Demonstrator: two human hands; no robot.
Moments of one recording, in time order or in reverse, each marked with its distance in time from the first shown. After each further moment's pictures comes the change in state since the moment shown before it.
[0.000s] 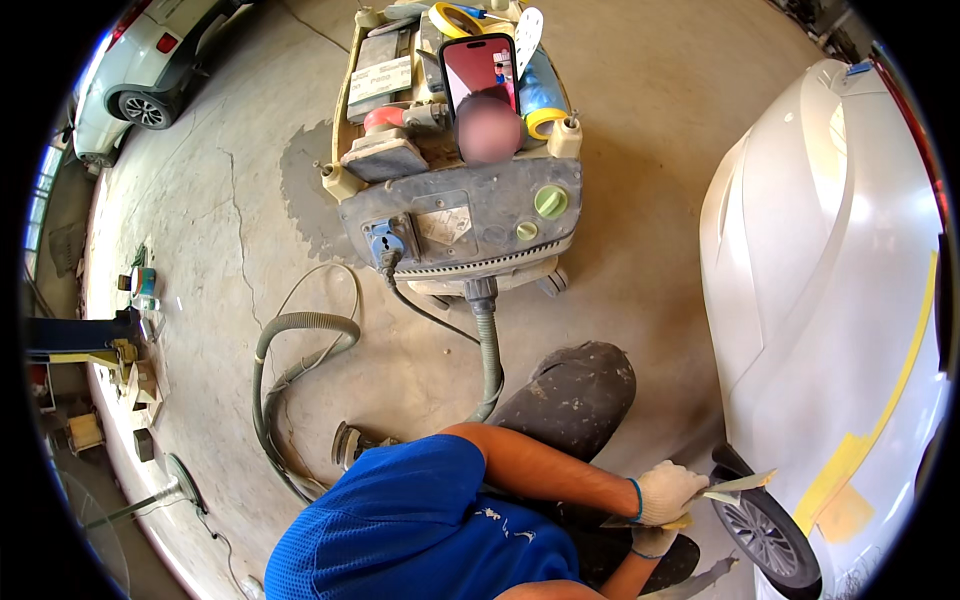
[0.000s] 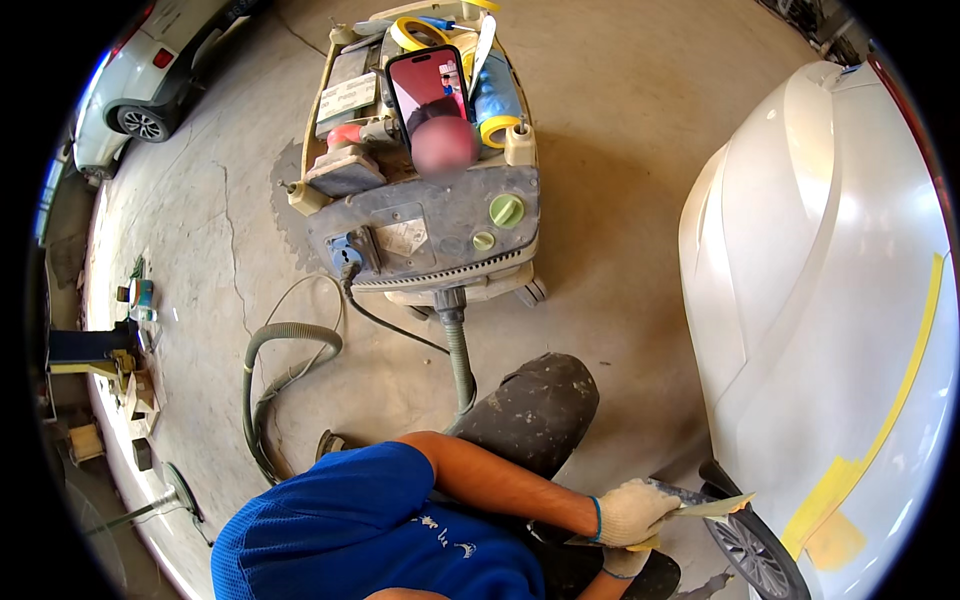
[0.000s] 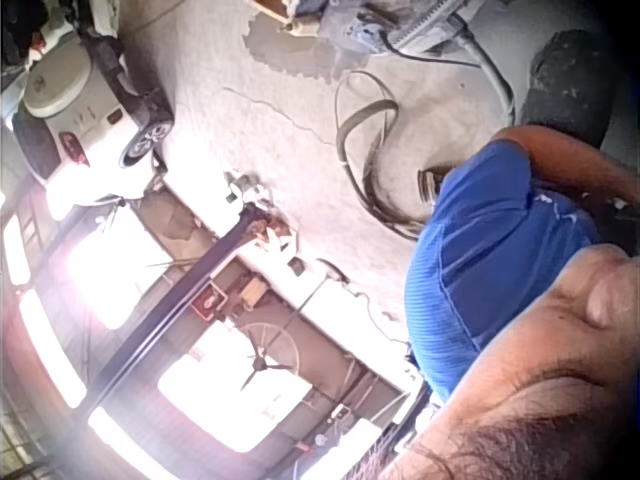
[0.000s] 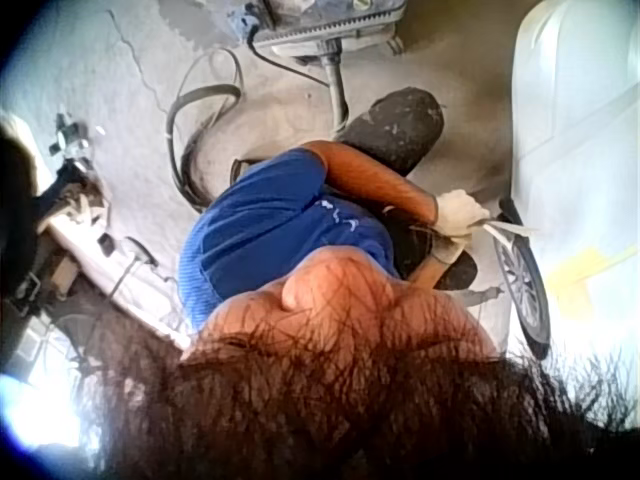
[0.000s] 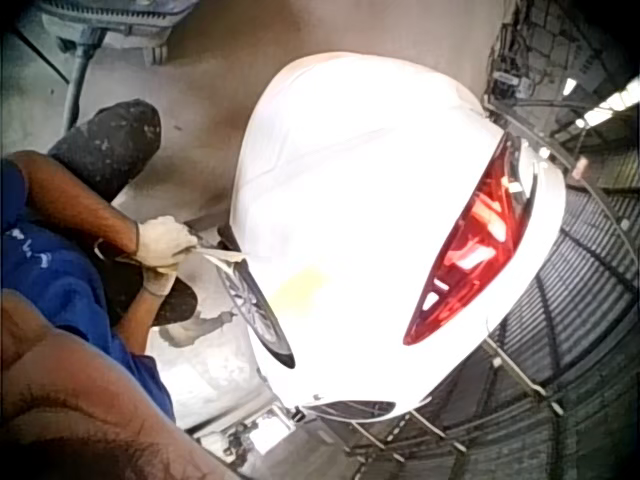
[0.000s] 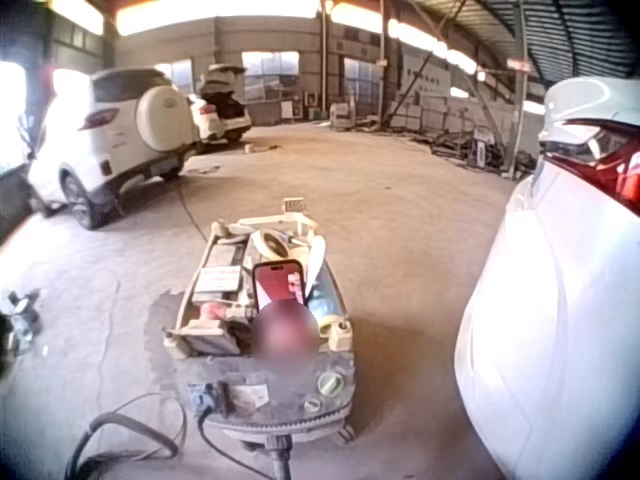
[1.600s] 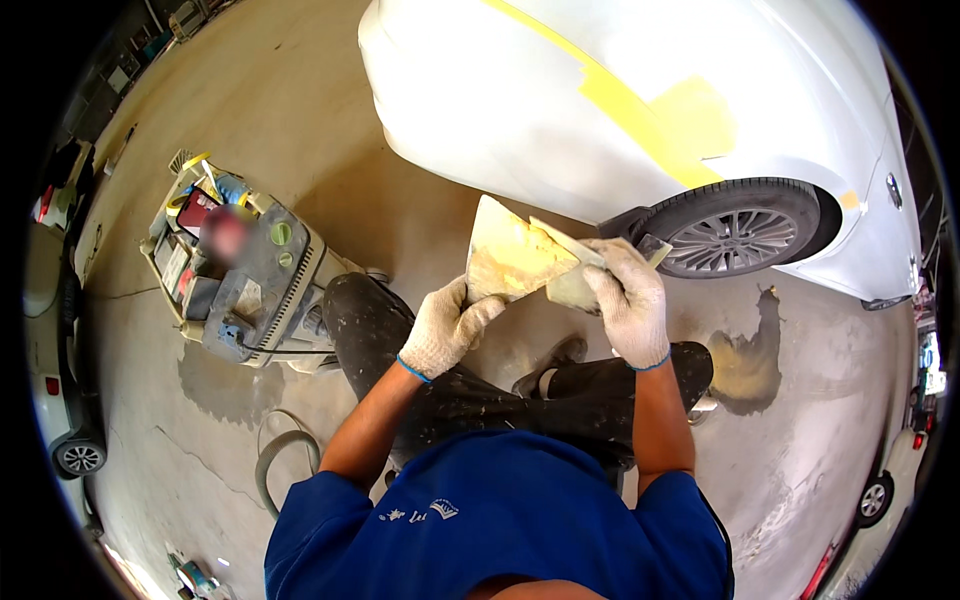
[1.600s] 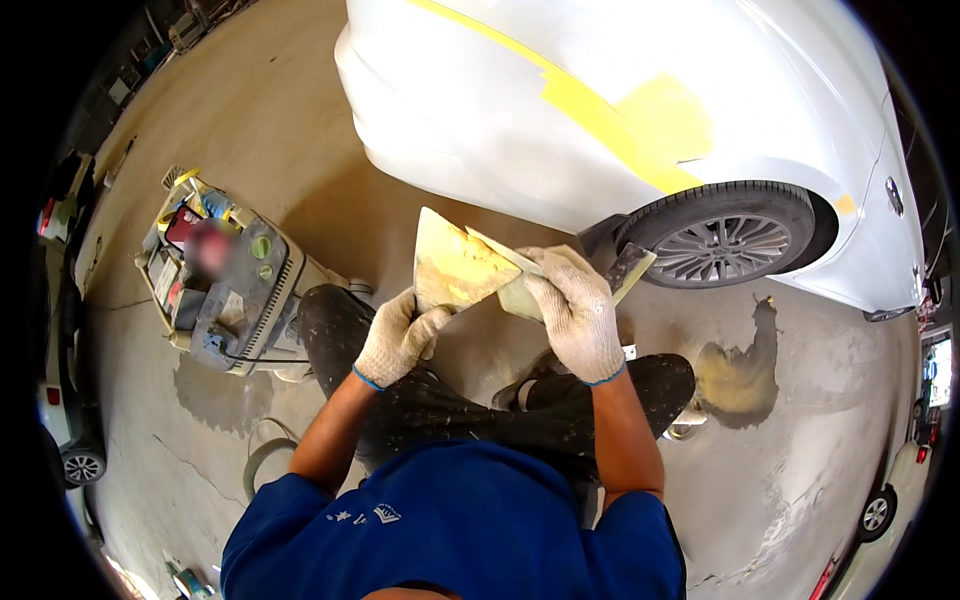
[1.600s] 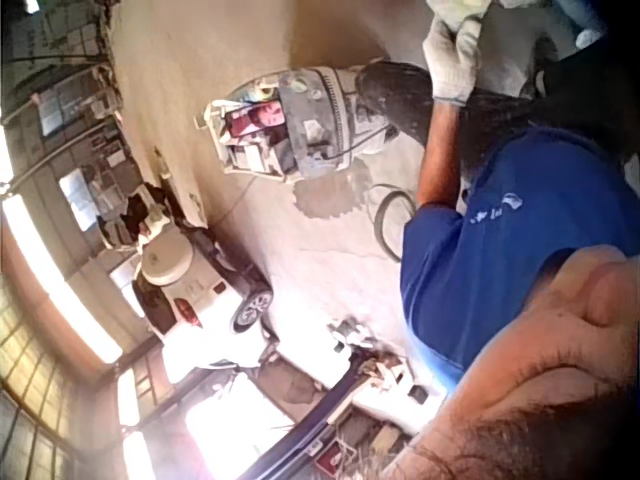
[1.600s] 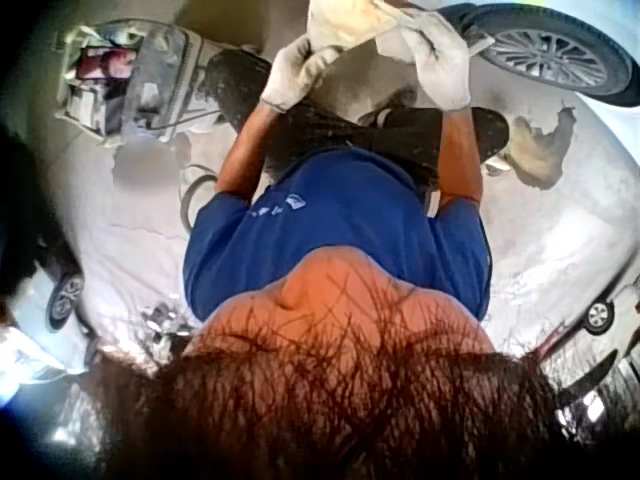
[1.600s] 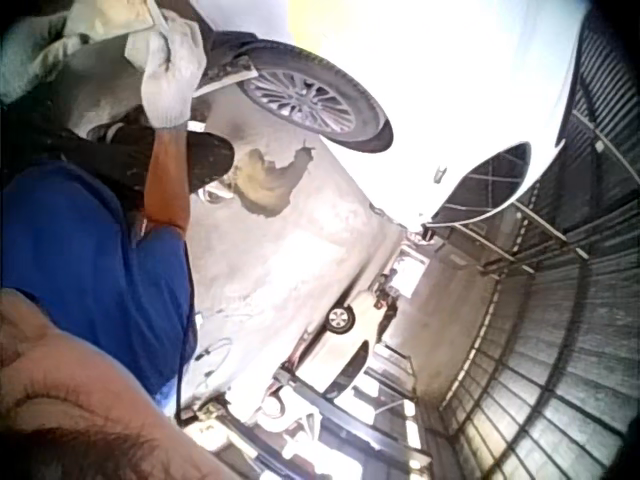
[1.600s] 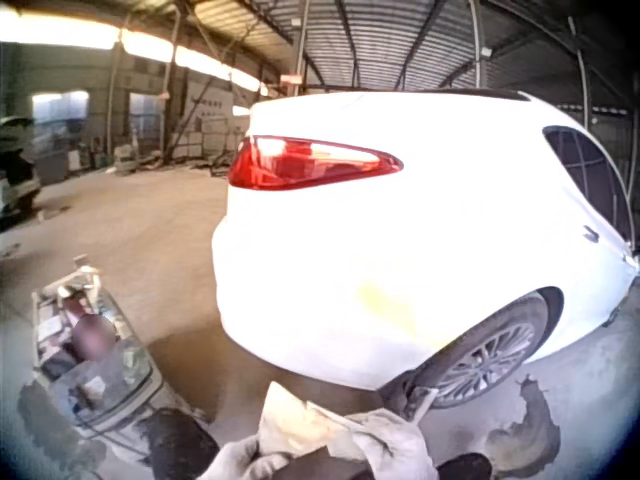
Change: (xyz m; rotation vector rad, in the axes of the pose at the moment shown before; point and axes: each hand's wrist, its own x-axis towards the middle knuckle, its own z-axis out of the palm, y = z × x) left_hand -0.095 0.051 -0.104 -0.281 -0.134 0.010; right_hand -0.118 -0.138 0.168 -0.932 0.222 -1.077
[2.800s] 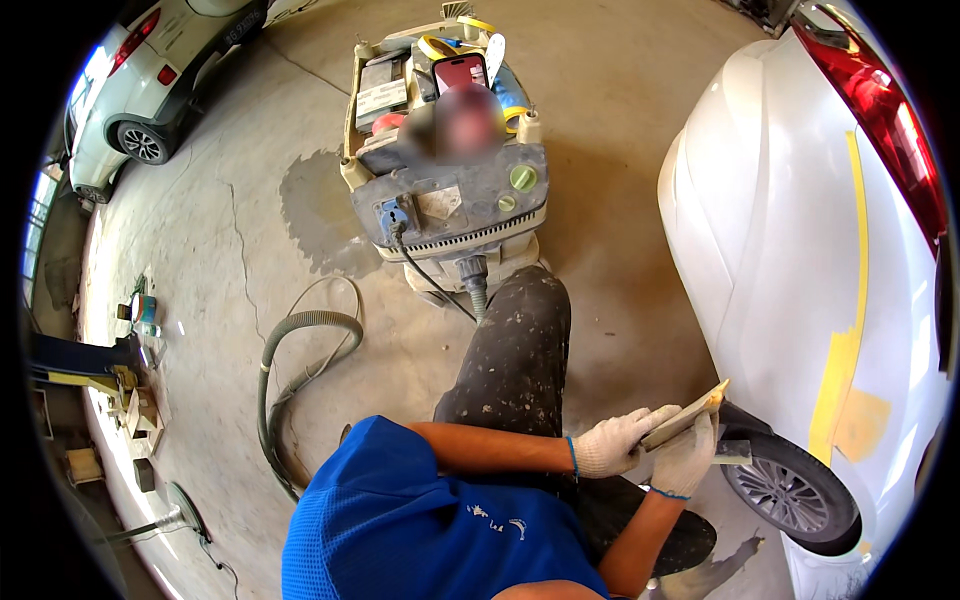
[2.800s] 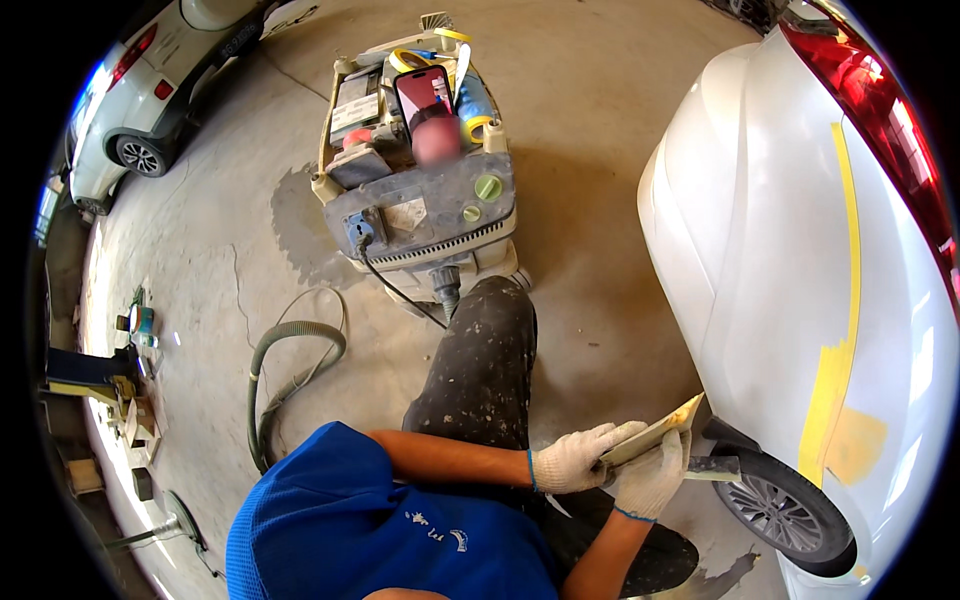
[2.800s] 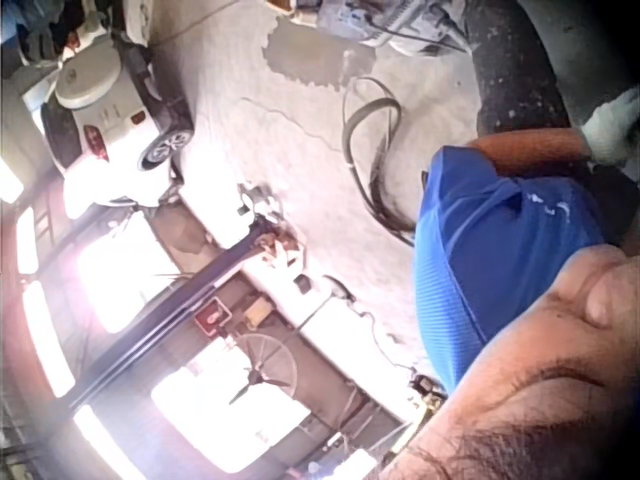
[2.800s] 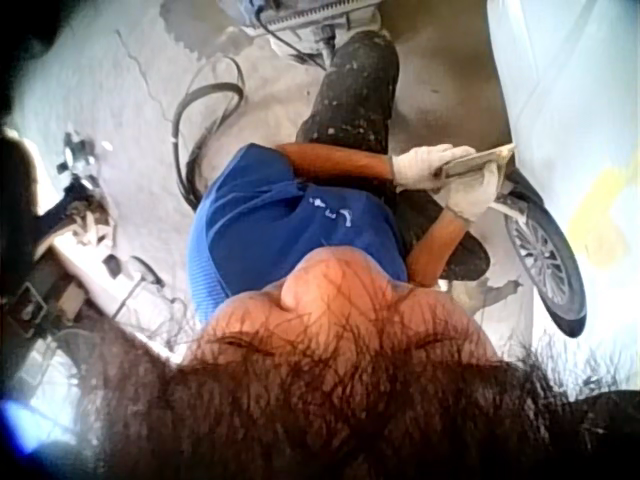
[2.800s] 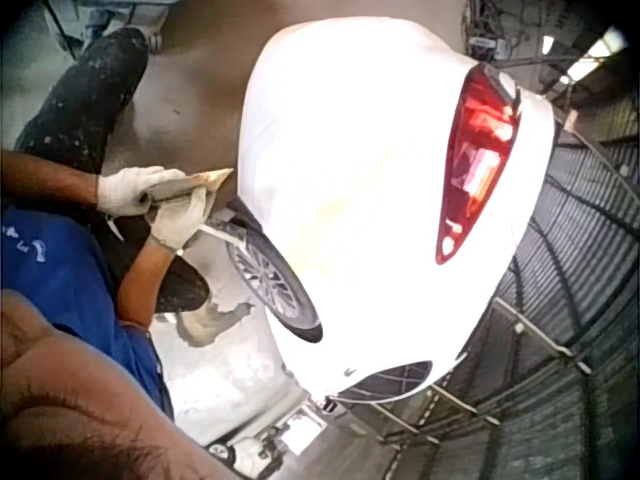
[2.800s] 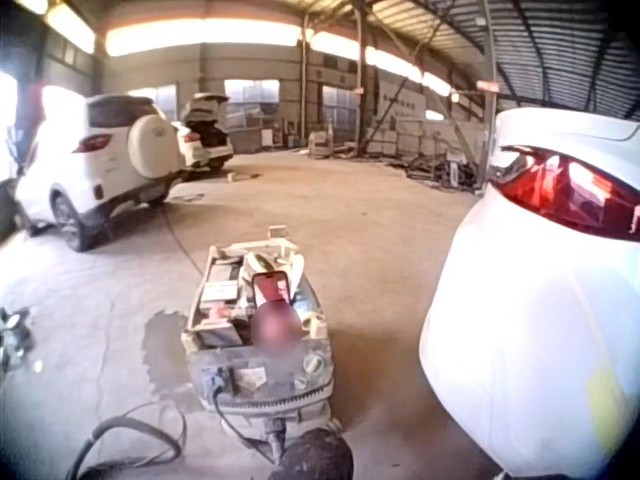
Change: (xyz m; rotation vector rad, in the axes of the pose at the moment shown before) left_hand 0.013 -0.094 0.058 0.213 0.201 0.087; right_hand -0.003 0.073 0.109 0.803 0.118 0.832
